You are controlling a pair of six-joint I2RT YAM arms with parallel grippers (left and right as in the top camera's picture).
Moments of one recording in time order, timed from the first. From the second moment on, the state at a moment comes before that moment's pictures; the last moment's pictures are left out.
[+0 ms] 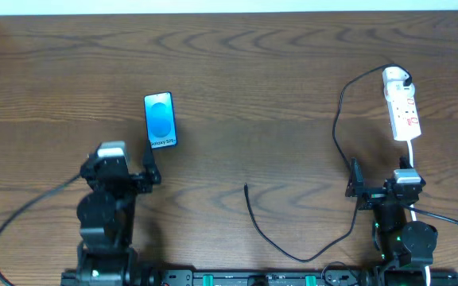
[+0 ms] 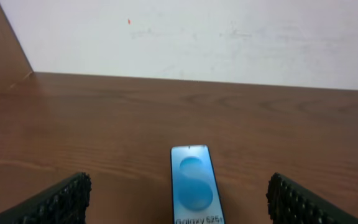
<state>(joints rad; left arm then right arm) 0.00 0.42 0.37 -0.16 -0.05 -0.03 -0.01 0.01 0.01 -0.07 -0.06 0.02</state>
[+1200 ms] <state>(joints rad) 0.00 1.68 1.63 -1.09 -0.04 -0.10 -0.01 0.01 0.01 -0.07 -0.06 0.02</state>
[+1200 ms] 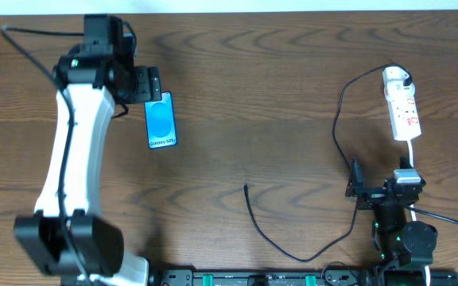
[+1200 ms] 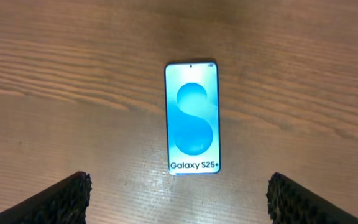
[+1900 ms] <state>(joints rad) 0.00 1.99 1.70 -1.17 0.00 -0.10 -0.01 0.01 0.01 -0.07 -0.06 0.02</state>
